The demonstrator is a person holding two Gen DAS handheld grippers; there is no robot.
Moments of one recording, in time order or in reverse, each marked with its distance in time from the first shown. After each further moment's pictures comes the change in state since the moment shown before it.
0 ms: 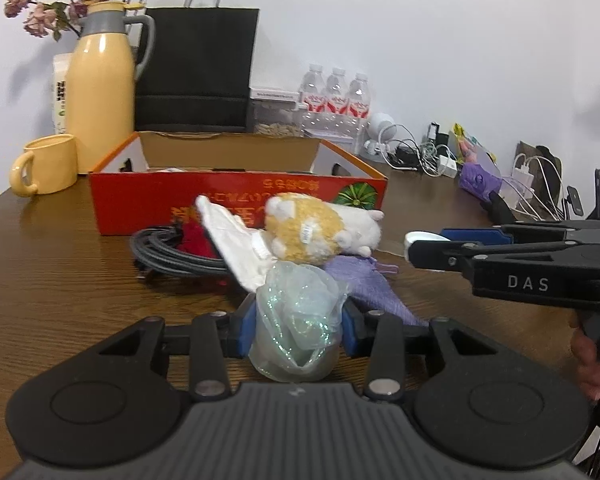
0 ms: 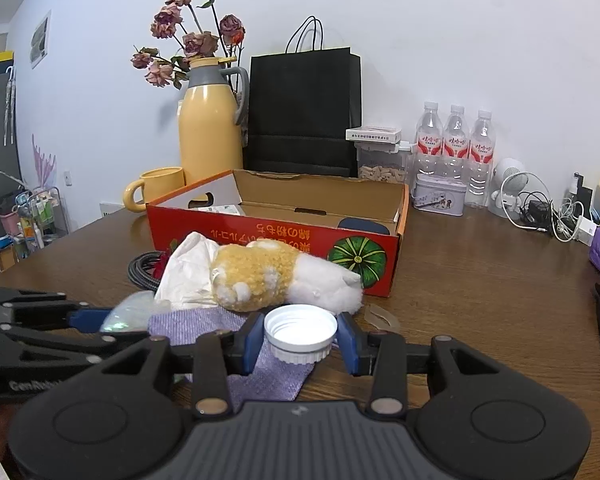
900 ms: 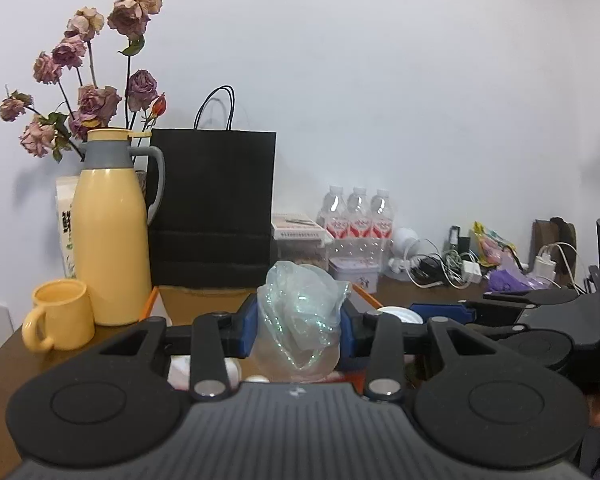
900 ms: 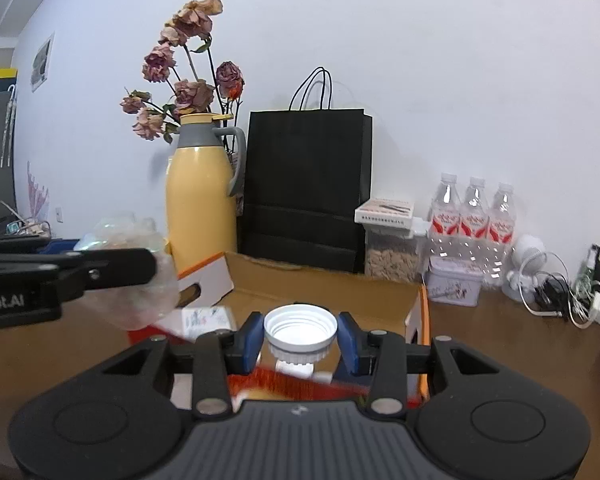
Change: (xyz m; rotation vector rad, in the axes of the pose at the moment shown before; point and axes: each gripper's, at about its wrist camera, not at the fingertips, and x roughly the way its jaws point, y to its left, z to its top) left arm 0.022 0.032 0.127 0.054 -0.271 0.027; right arm 0.067 0.009 0.103 -0.039 -0.133 -0.018
